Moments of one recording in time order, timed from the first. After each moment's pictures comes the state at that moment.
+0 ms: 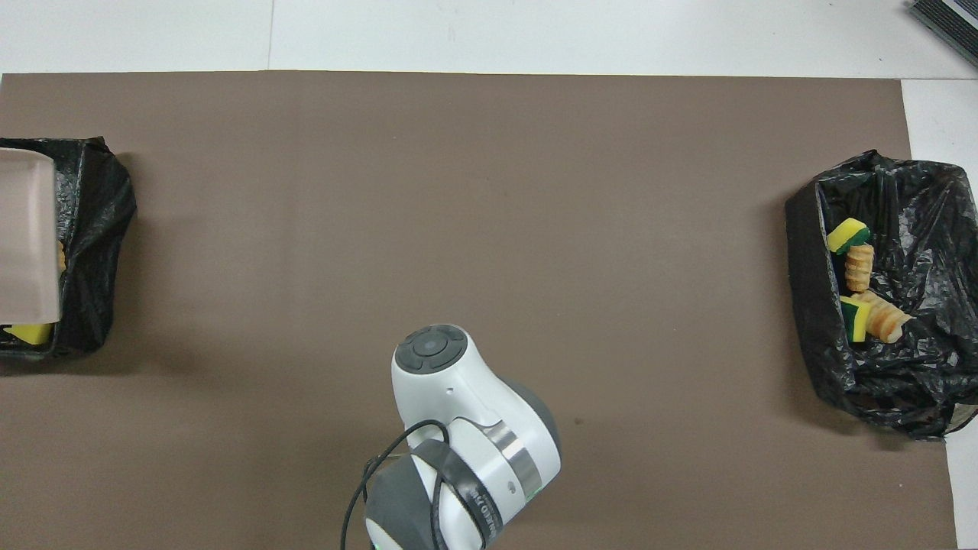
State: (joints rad) left arm 0.26 0.10 -0.05 -1.65 0.60 1.92 1.60; right arm 0.58 0.28 0.21 -1.82 0.39 1.56 0.70
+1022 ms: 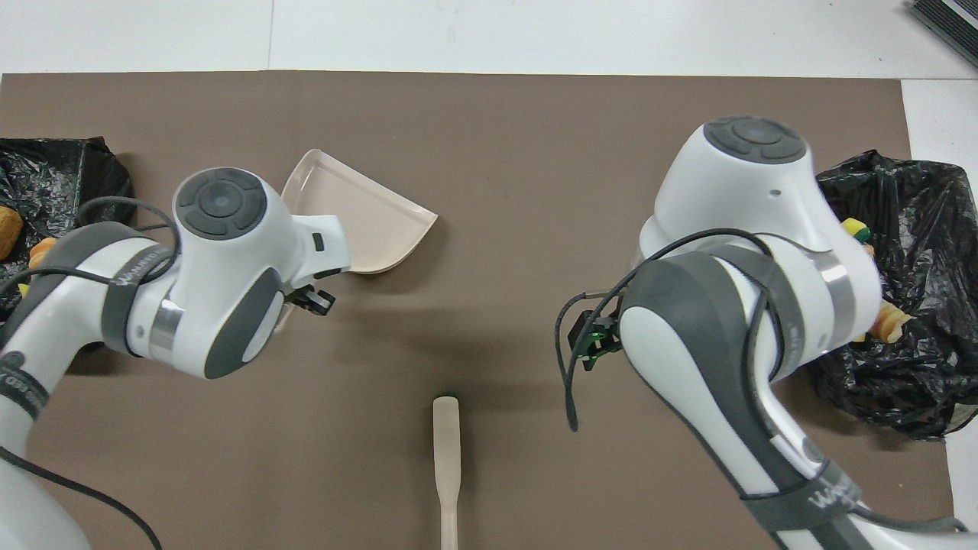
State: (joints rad) left arm -0.35 0.17 -0.06 -1.92 0.10 1.96 0.06; right arm 0.15 0.19 0.20 -1.63 0.17 1.39 0.22
